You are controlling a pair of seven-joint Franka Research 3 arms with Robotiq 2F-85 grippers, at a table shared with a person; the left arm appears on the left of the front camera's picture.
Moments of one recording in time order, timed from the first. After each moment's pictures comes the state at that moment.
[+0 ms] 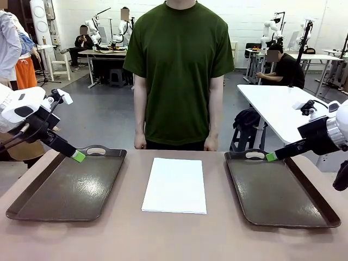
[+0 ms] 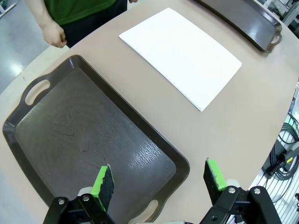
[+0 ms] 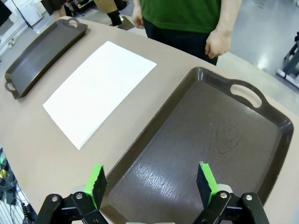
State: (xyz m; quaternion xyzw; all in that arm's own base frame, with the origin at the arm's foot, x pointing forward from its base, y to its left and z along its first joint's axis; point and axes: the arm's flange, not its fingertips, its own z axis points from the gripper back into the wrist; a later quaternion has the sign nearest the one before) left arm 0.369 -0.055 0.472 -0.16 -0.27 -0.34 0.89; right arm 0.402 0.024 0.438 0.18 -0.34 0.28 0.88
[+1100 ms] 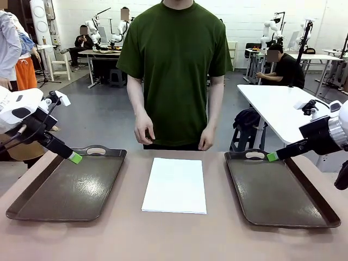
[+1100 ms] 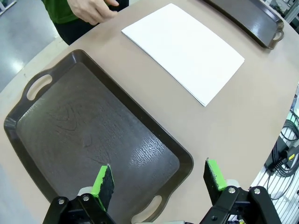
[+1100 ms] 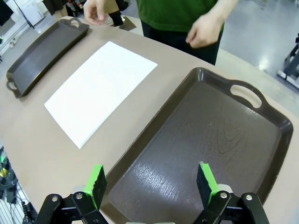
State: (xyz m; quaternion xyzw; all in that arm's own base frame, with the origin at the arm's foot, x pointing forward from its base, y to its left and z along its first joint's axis) left arm 0.369 -0.049 0.470 -0.16 -0.27 -0.34 0.89; right arm 0.401 0.021 0.439 0.19 -0.34 0.28 0.88
